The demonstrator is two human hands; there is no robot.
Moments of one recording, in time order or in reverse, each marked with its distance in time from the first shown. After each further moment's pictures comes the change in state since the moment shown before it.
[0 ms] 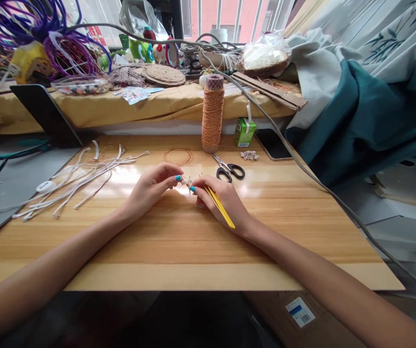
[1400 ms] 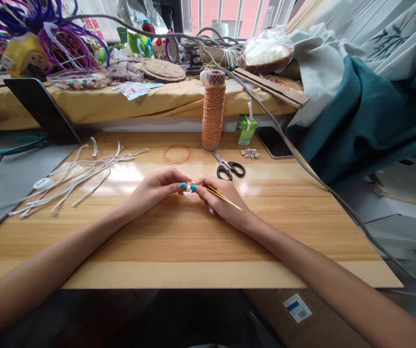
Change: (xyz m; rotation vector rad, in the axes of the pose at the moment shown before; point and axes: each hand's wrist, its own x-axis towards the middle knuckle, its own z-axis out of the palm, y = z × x) left_hand -0.001 0.003 -0.003 -0.105 -0.210 -0.098; right_hand -0.001 0.009 -0.002 0.145 -0.127 0.172
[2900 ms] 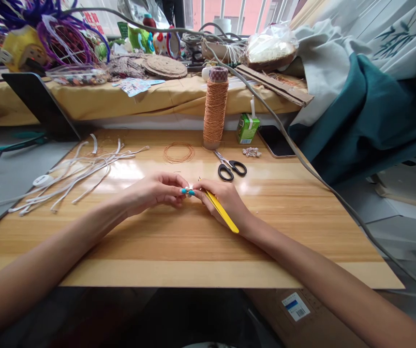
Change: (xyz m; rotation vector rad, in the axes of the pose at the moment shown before) left_hand 0.001 0.000 -0.003 -0.399 -0.135 -0.421; right_hand -0.001 -0.004 0.002 -0.334 0.075 -0.224
